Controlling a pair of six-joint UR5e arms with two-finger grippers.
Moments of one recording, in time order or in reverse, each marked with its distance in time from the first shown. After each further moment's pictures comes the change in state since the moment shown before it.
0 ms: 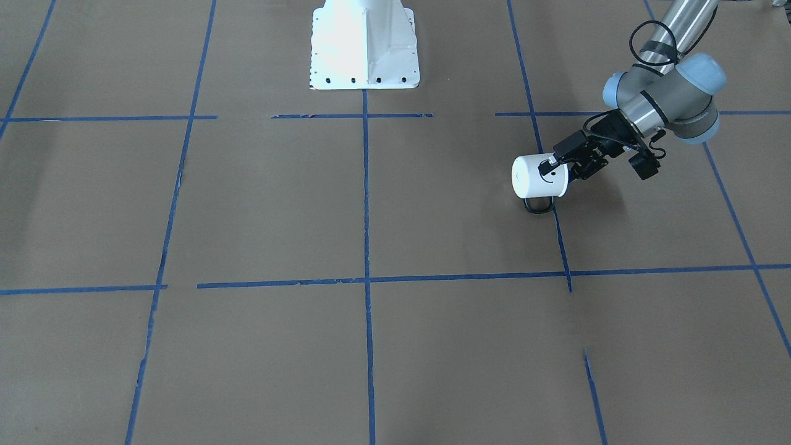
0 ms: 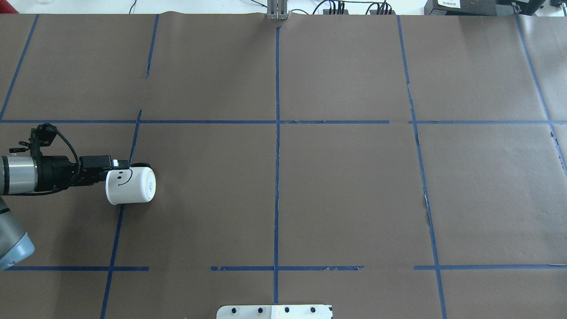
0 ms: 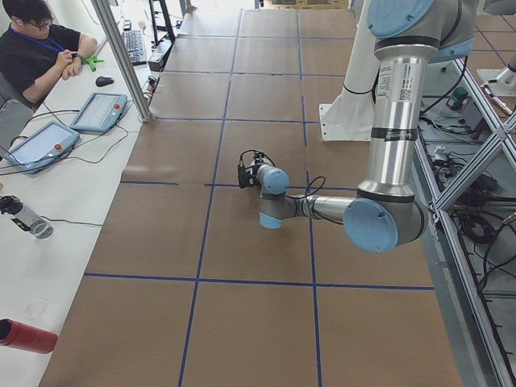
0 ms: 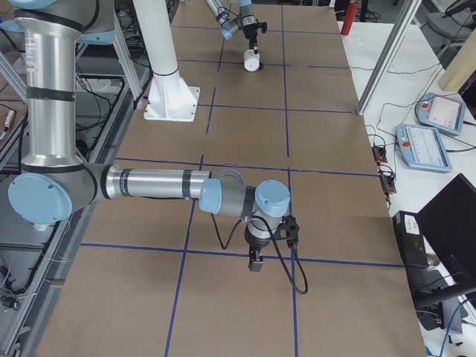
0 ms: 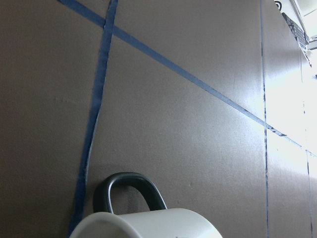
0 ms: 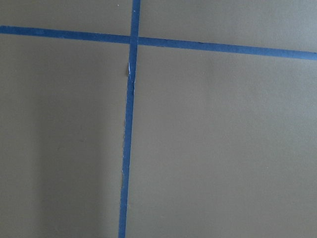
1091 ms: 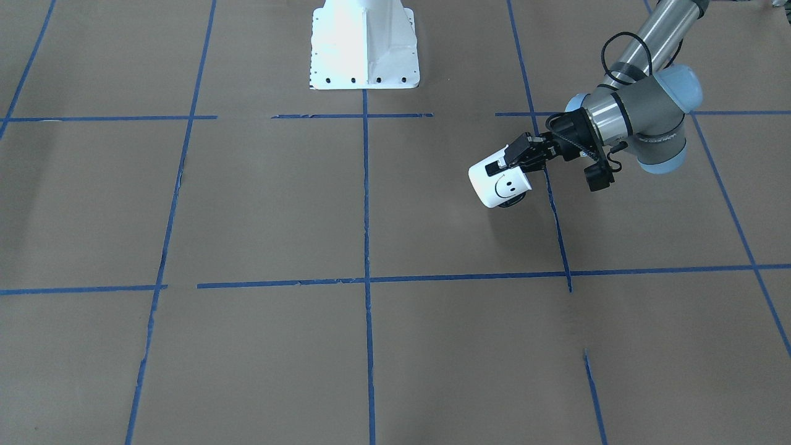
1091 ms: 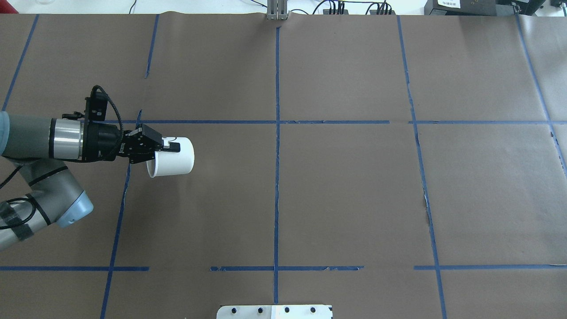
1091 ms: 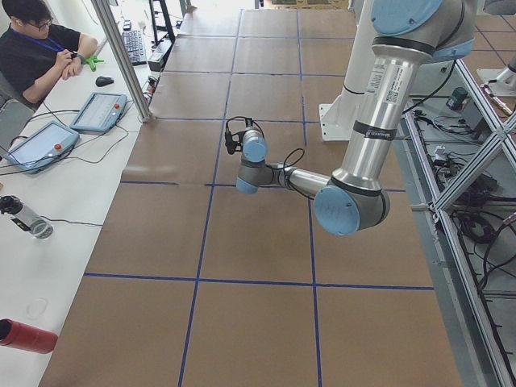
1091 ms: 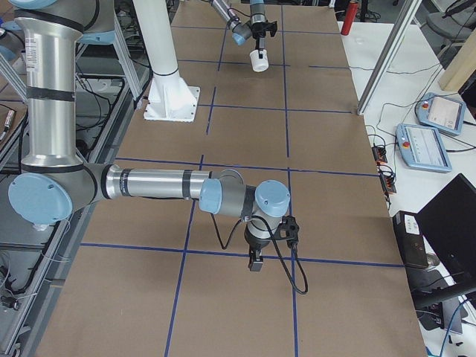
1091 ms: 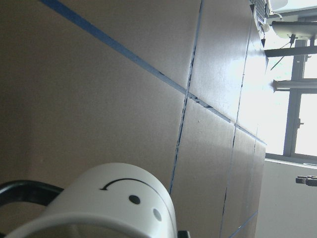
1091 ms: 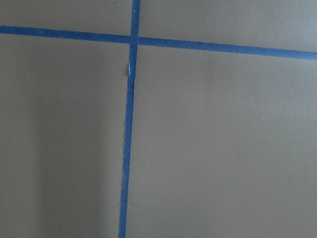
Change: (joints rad) left arm -0.073 -0.251 -0.002 0.073 -0.171 -0.213; right arm 0.000 0.000 0.000 0.000 0.000 0.000
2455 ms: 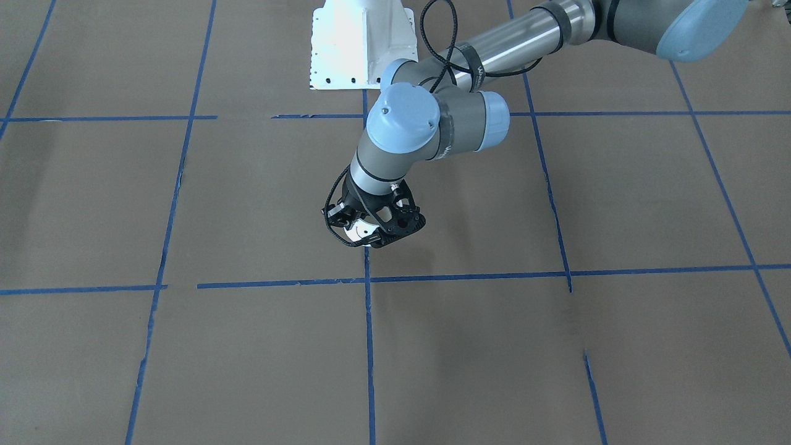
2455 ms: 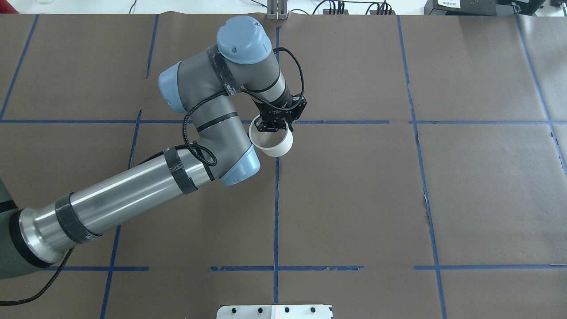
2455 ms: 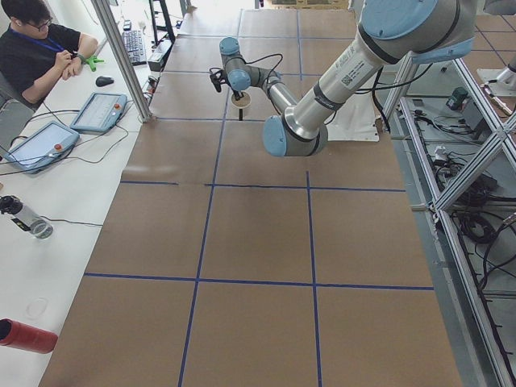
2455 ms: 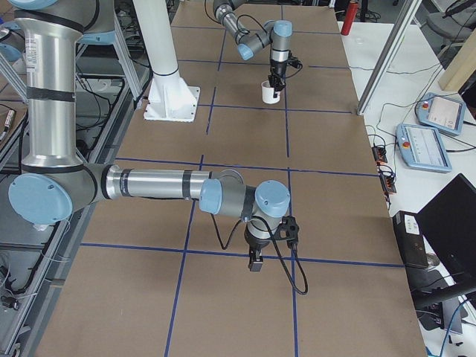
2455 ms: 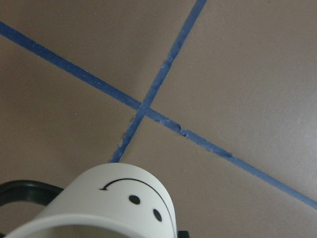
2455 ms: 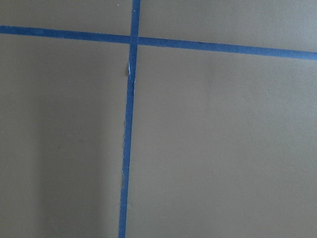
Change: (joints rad) left arm 0.110 -0.672 0.166 1.422 0.042 0.278; right arm 0.000 0.000 0.000 0.000 0.000 0.000
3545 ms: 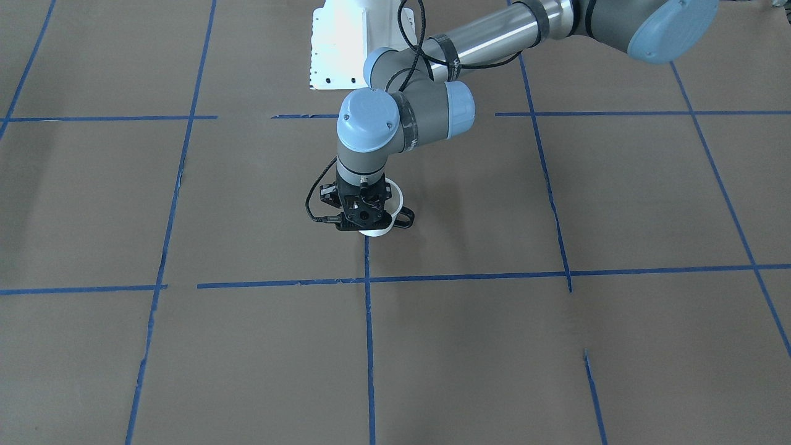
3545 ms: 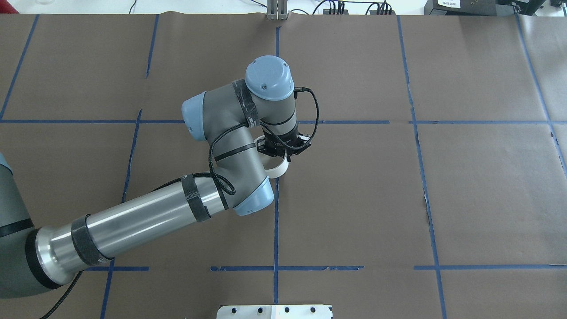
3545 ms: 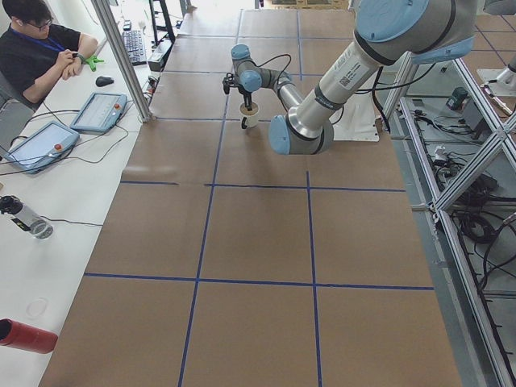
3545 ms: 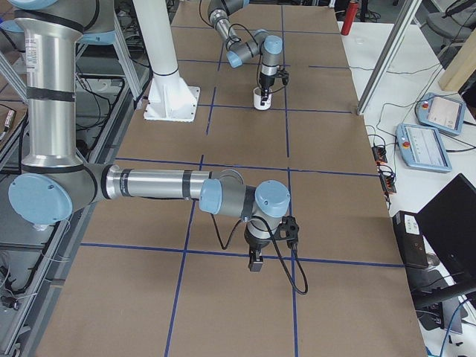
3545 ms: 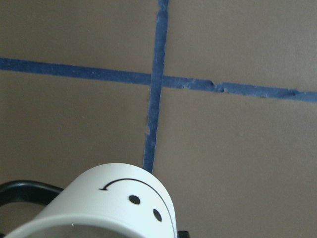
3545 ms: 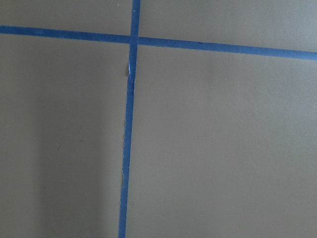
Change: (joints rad) left arm 0.086 -0.003 0.011 0.096 0.042 0.373; right arm 0.000 0.000 0.000 0.000 0.000 0.000
